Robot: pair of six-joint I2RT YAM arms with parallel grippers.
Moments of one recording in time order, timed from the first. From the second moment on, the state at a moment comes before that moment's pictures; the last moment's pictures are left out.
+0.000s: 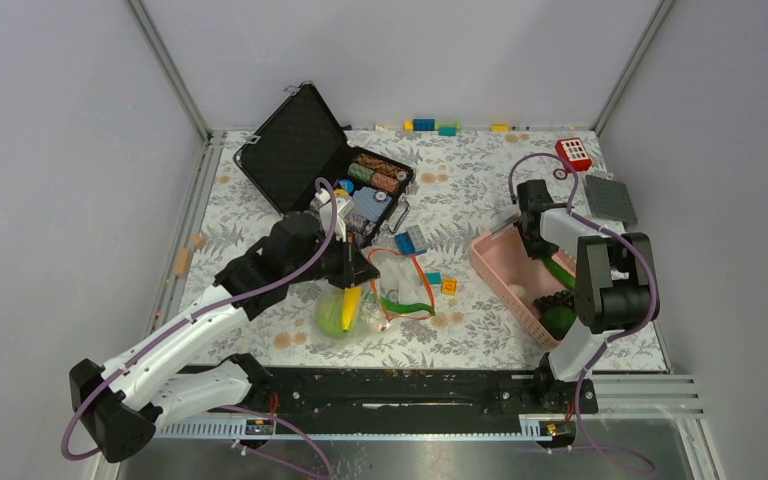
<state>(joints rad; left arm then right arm) -0.74 0.97 0.89 -0.42 0.29 -0.55 0.07 1.72 0.98 -0.49 0.38 -0.21</state>
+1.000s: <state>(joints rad) -0.74 0.97 0.89 -0.42 0.30 -0.55 0.07 1.01 0.81 -0.52 0.11 -0.05</state>
